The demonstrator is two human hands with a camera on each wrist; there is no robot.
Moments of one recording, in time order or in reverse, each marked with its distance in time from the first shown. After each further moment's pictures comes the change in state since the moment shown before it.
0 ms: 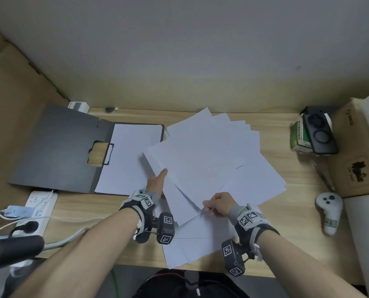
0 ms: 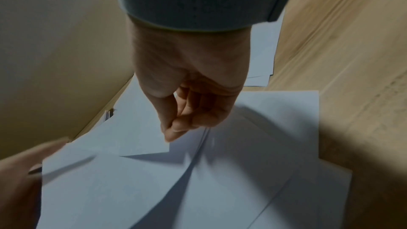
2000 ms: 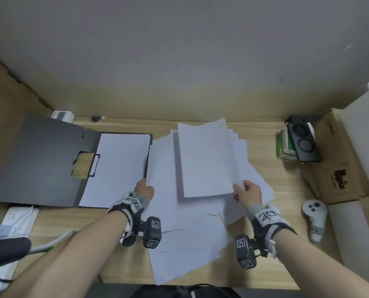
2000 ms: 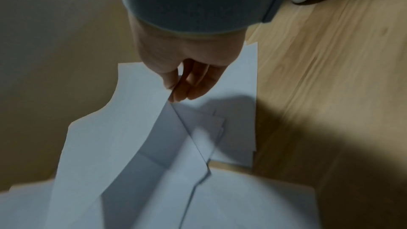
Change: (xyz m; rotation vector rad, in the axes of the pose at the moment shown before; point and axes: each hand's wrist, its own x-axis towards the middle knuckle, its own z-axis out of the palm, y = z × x) left_hand 0.031 0.022 0.009 0.561 0.103 0.125; right_hand 0.016 -0.003 -0.101 0.051 0.639 -0.185
